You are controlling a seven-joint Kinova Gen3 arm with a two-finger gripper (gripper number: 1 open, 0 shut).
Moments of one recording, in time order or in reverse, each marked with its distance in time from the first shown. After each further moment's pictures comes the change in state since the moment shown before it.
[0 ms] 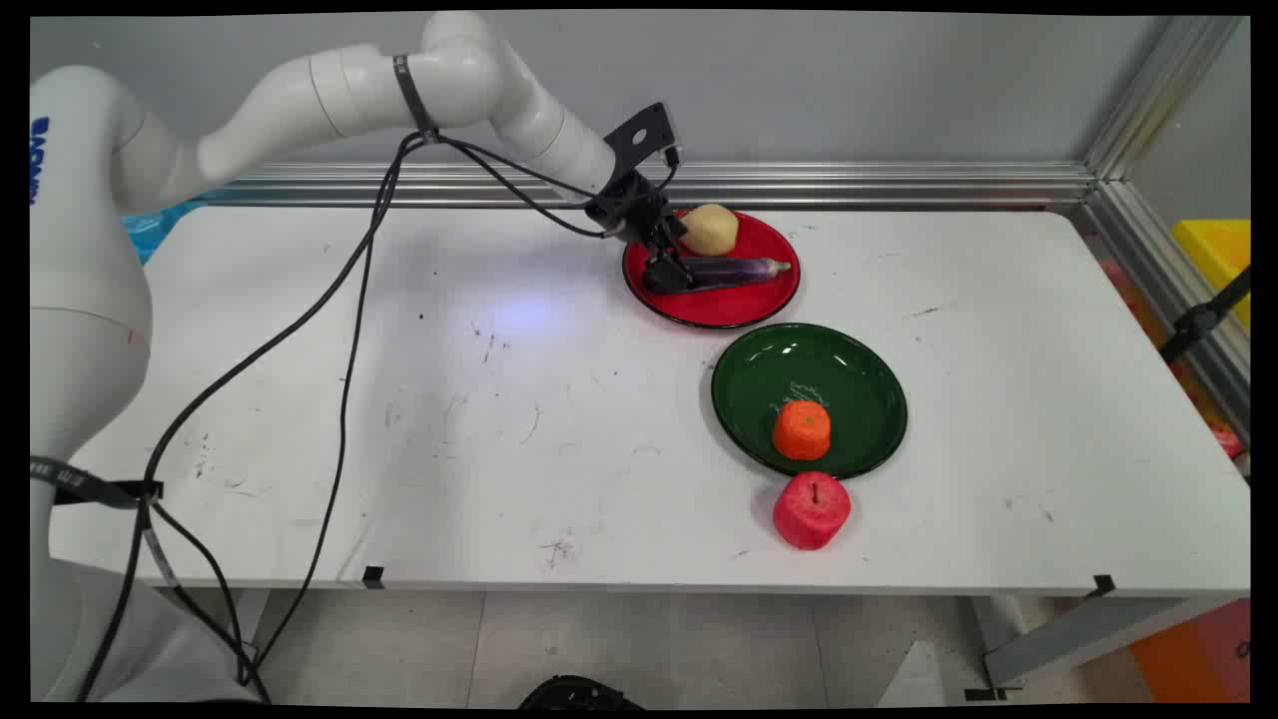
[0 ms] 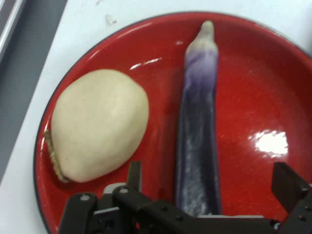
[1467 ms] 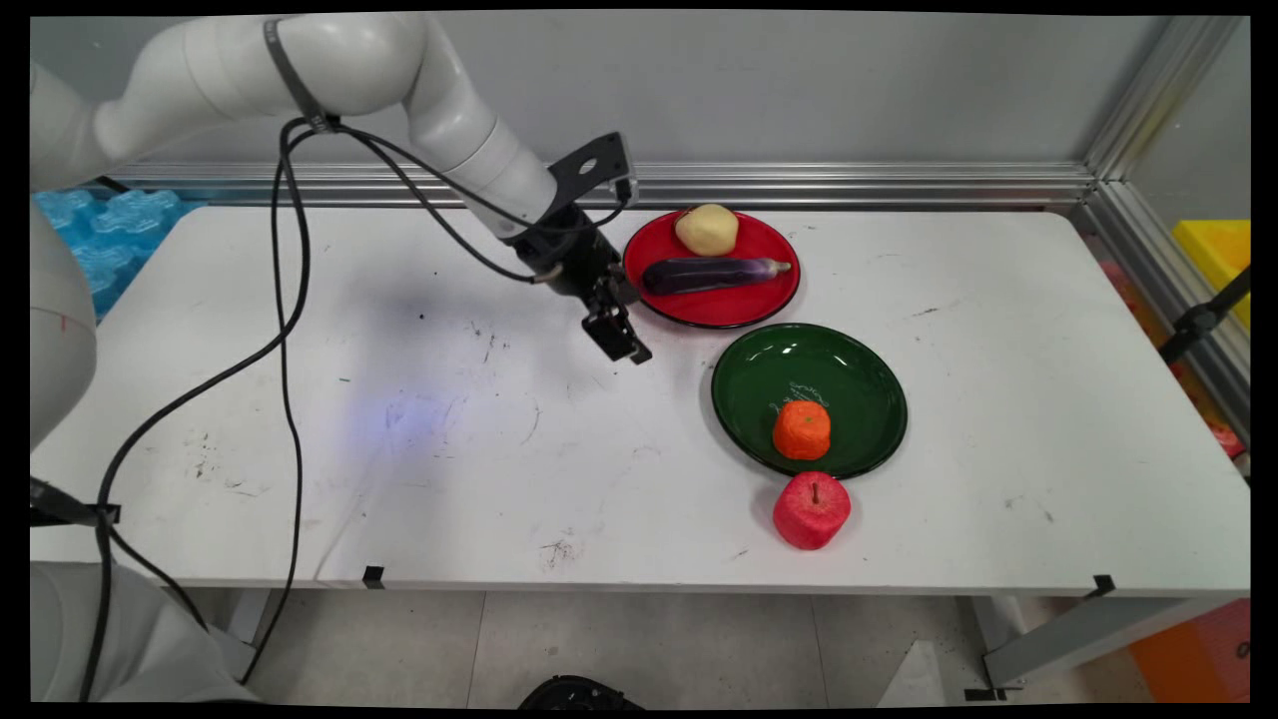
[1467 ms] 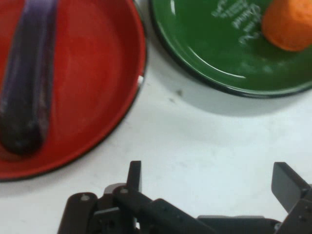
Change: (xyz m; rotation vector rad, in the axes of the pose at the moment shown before) arm -0.009 0.100 -0.091 -0.151 -0.137 -0.049
